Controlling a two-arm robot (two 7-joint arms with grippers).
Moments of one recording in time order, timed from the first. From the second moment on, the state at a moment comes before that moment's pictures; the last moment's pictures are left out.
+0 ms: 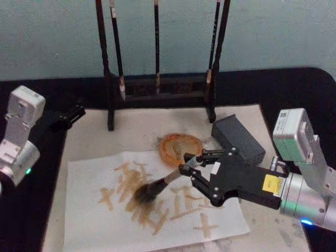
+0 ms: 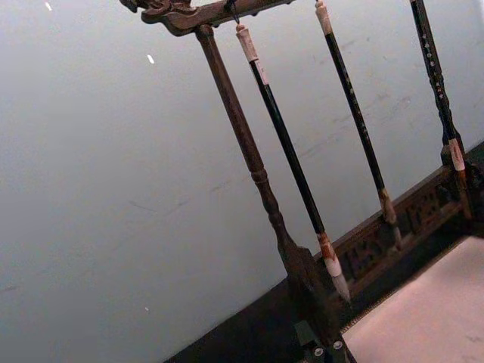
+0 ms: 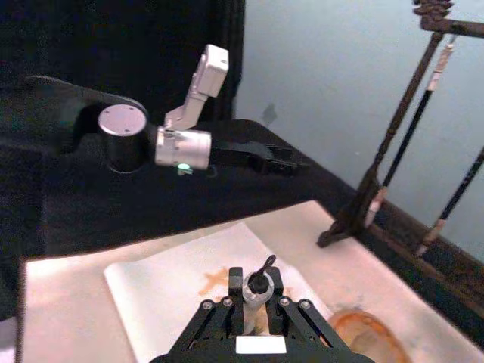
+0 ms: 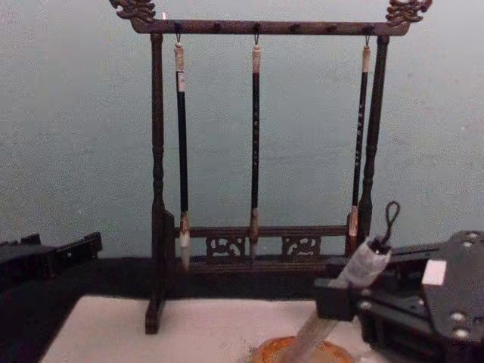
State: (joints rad) left arm -0.20 0.60 0.45 -1.41 -0.25 -0.12 0.03; right arm -0.06 0.73 -0.41 -2.05 0.42 0.14 0.49
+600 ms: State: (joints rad) left arm -0.20 0.60 0.45 -1.41 -0.25 -0.12 0.03; right arm -0.08 0.75 -0.38 -2.02 0.49 0.14 0.51
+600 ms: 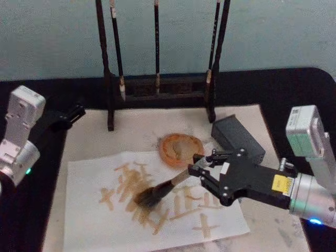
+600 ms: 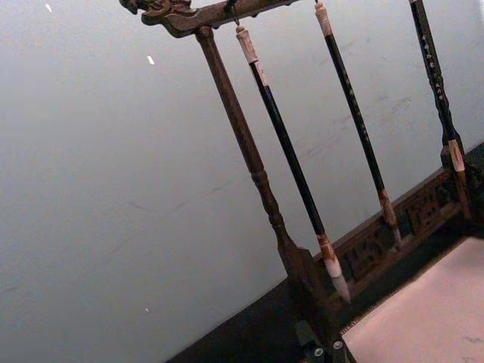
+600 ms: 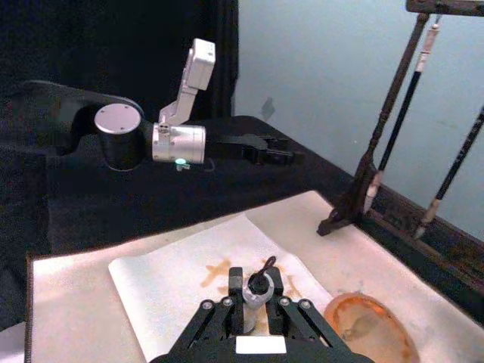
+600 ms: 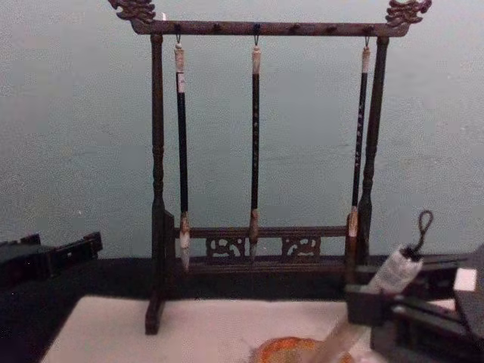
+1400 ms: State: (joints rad) left arm -0.20 0.60 0.45 -1.41 -0.25 -0.12 0.03; right arm -0.19 0.82 -0.27 -2.02 0.55 0.07 0.50
